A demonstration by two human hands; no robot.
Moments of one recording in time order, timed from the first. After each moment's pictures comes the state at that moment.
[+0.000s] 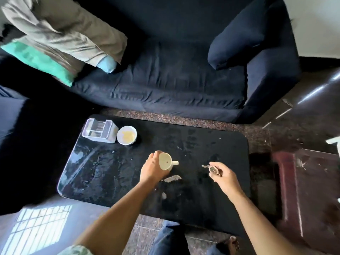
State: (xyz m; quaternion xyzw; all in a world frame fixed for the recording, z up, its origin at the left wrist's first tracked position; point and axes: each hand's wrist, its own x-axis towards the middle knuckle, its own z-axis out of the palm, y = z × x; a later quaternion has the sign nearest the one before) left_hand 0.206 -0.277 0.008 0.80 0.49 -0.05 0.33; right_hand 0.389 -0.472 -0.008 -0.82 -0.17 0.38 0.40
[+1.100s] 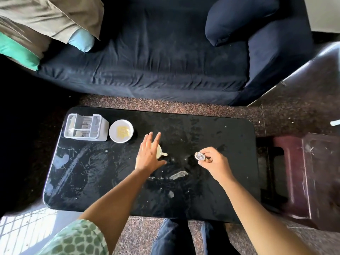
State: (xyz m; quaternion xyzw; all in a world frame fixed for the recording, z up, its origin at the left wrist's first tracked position) left_hand 0.191 -0.190 -0.078 0.90 0.34 -0.12 0.26; right_hand 0.354 -0.387 -0.014 -0.85 -0.18 0.37 0.34
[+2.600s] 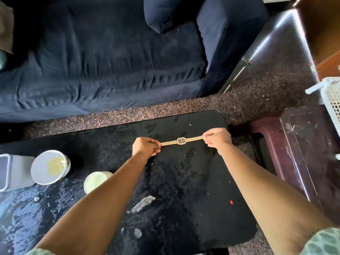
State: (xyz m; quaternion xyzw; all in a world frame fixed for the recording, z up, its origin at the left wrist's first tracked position) left_hand 0.383 -0.229 -0.152 0.59 0.54 -0.11 0.59; right_hand 0.535 -0.428 -0.135 -0.86 0.12 0.33 0.37
